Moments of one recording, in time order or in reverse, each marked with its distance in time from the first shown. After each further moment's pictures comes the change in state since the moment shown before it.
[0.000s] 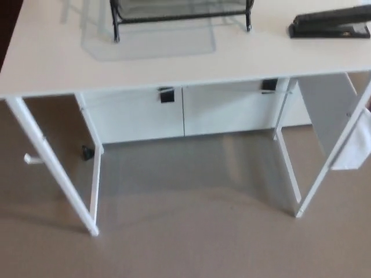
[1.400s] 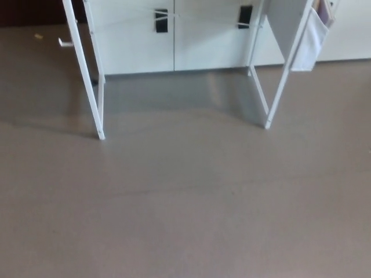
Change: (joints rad) left_arm 0.002 0.003 0.003 -0.005 0.000 0.013 0.001; right_arm 0.010 0.006 -0.007 0.003 -0.009 0.007 0.001
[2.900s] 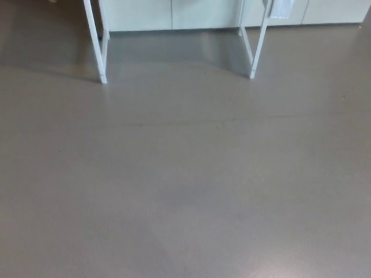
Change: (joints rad) left_arm 0.001 -0.010 0.008 -0.022 0.008 0.023 0.000; right_arm -0.008 0.005 -0.004 -0.014 -0.015 0.016 -0.005
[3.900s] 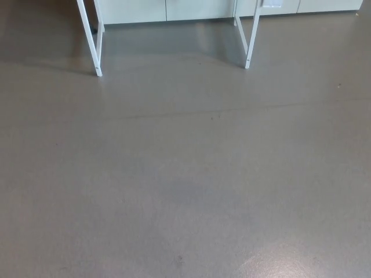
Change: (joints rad) left_arm 0.012 -0.012 -0.006 -0.037 0.029 0.027 0.048; right_arm 0.007 0.025 0.014 -0.070 -0.050 0.122 -0.089
